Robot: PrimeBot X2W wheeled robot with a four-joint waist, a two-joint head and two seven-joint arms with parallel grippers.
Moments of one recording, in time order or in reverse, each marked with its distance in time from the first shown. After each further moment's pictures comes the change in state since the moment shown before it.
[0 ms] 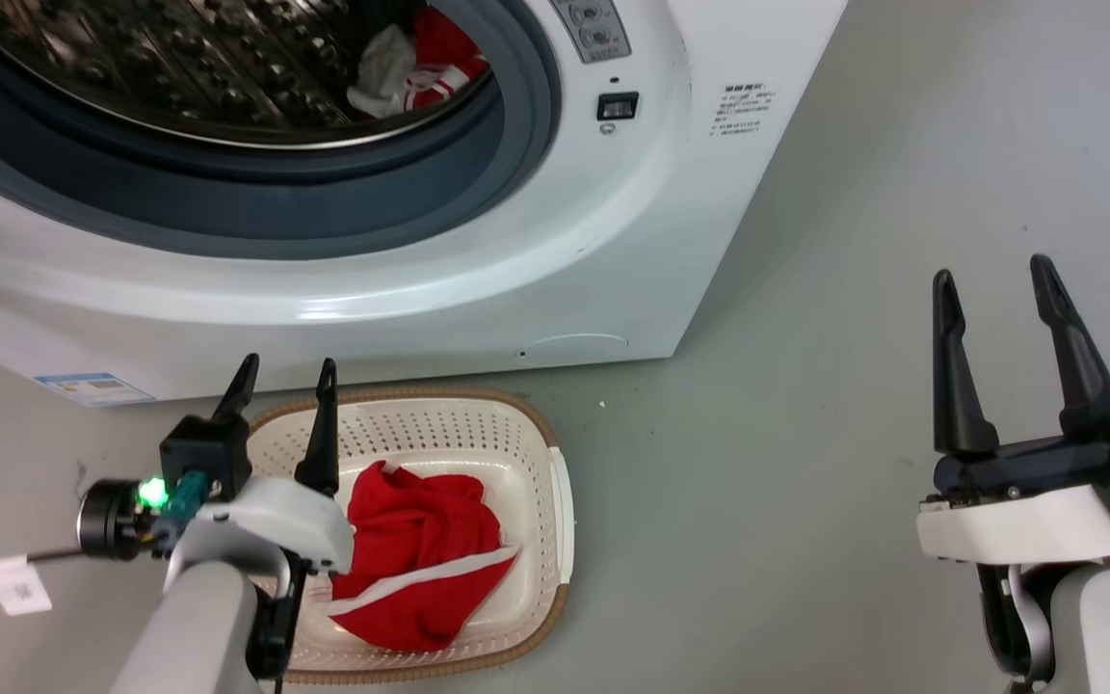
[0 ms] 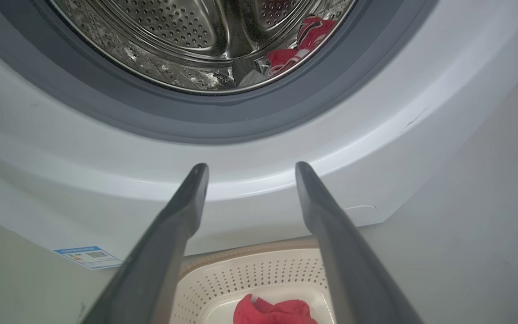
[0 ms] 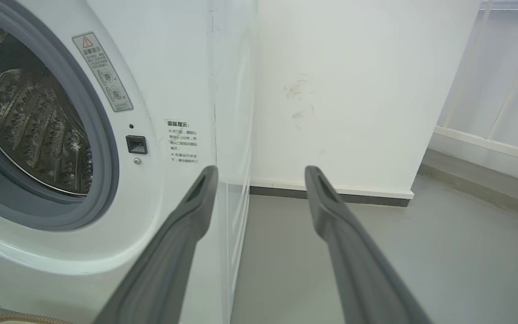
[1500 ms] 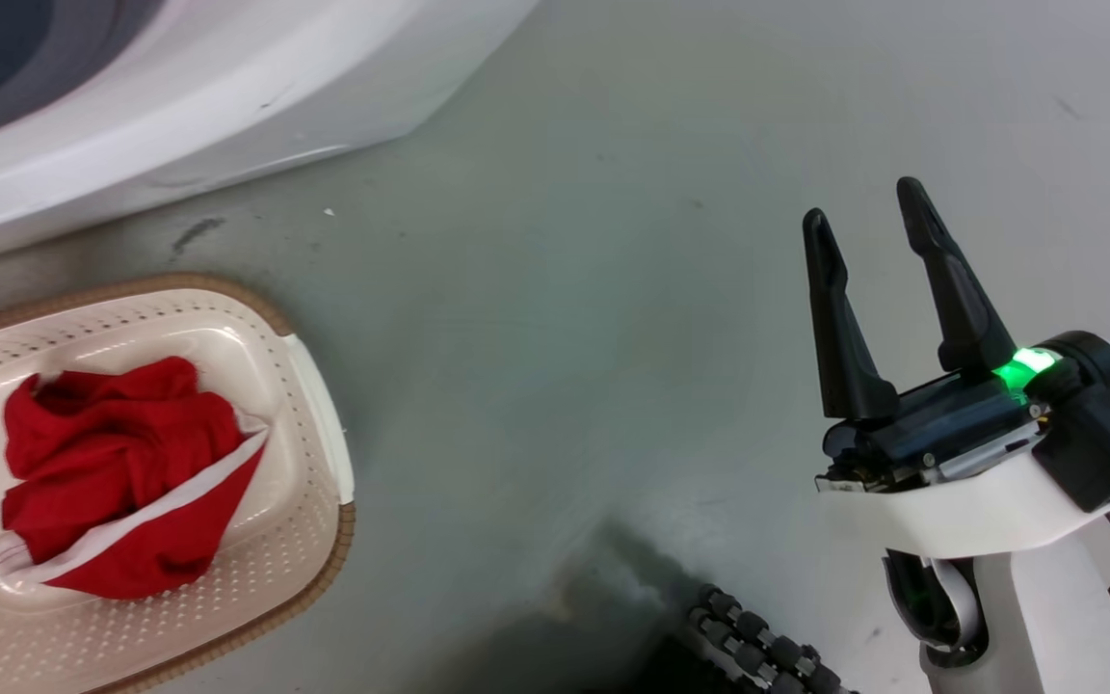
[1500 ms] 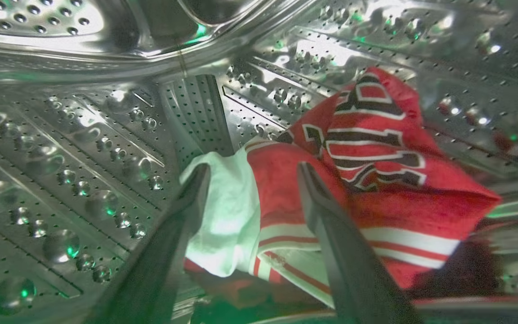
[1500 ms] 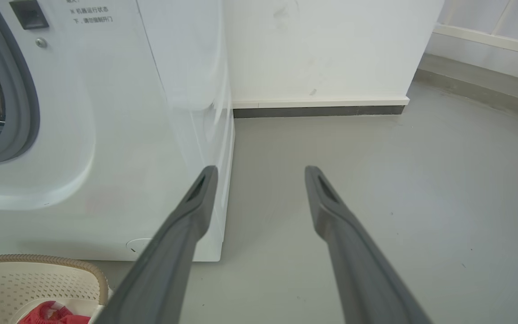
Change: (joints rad) left arm -1.119 0.327 0.017 0.248 -0.167 -0.195 0.896; right arm -0.100 -0.001 0.223 -0.064 0.209 0.000 0.000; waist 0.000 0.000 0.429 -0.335
